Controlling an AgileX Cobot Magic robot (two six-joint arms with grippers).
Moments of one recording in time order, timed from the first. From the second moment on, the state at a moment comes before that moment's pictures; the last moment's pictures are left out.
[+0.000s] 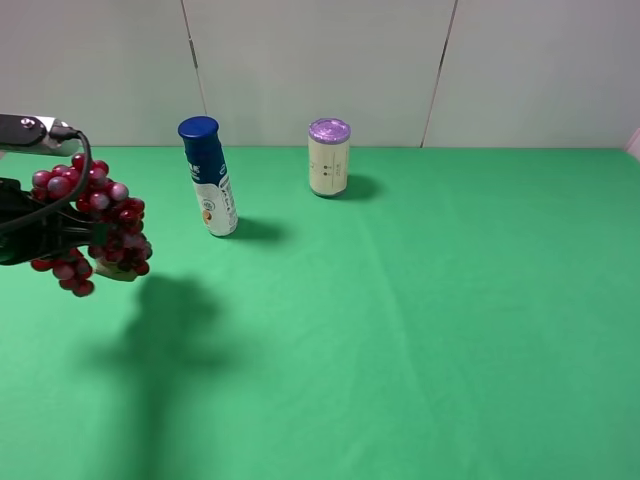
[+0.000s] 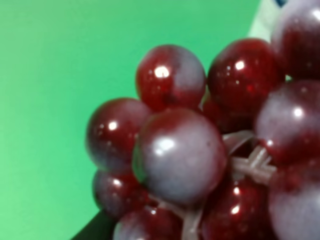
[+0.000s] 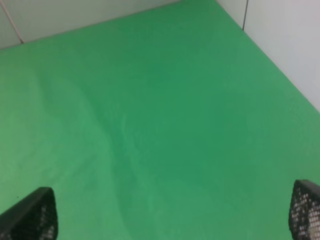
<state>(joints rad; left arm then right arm) -0.25 1.17 -0.35 -1.34 -0.25 1.28 -0.13 -0.01 -0.49 -0.12 1.02 0.18</state>
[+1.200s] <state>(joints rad) -0.02 1.59 -0.57 -0.70 -0.27 0.90 -0.13 -0.01 -0.49 -0.12 1.02 0.18</state>
